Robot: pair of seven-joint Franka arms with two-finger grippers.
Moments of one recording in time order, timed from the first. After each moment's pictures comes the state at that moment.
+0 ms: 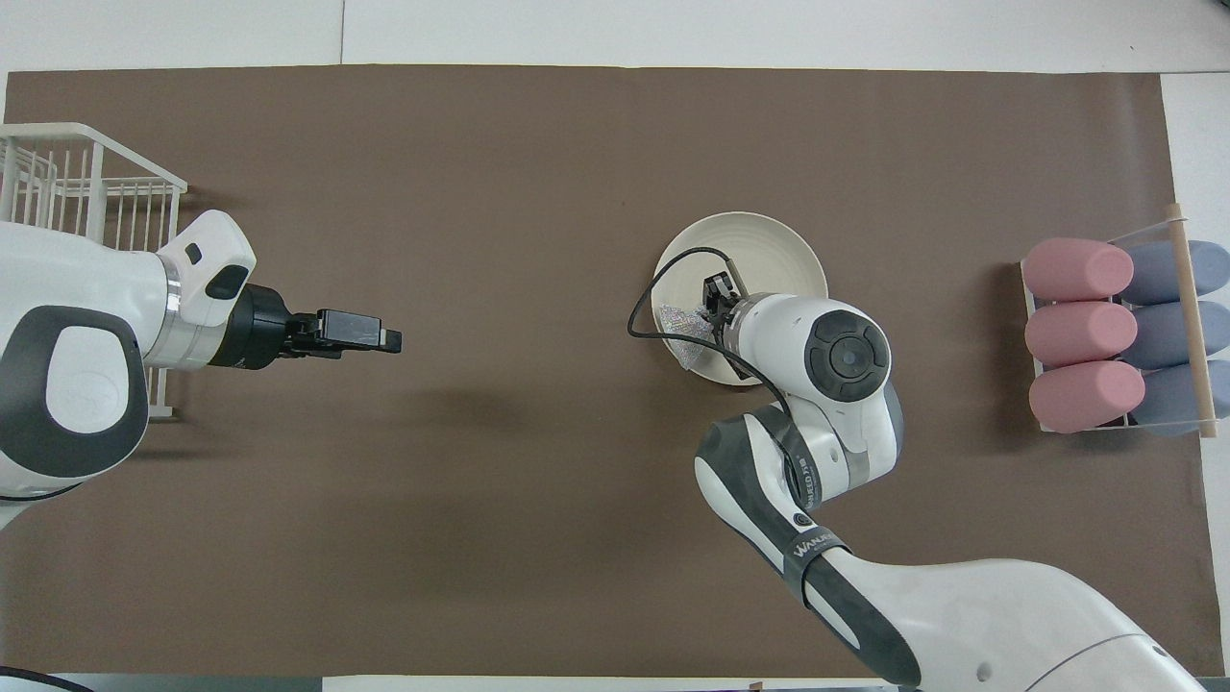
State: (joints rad) left arm -0.25 -0.02 0.08 -2.09 -0.60 2.01 0.20; right arm 0.45 0.30 -0.02 -2.13 0.11 2.71 1.55
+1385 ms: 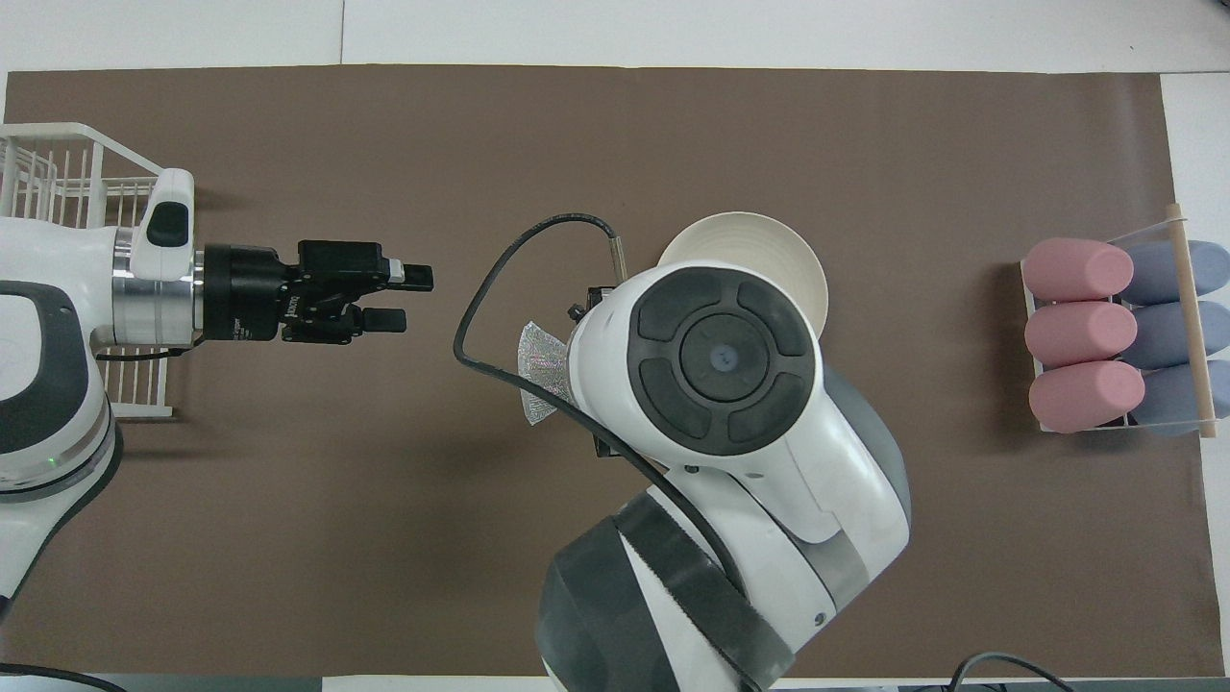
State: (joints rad) left arm -0.23 -0.01 0.09 -1.99 -1.13 1.82 0.10; right arm 0.67 0.14 -0.02 -1.59 0.09 1.89 2.17
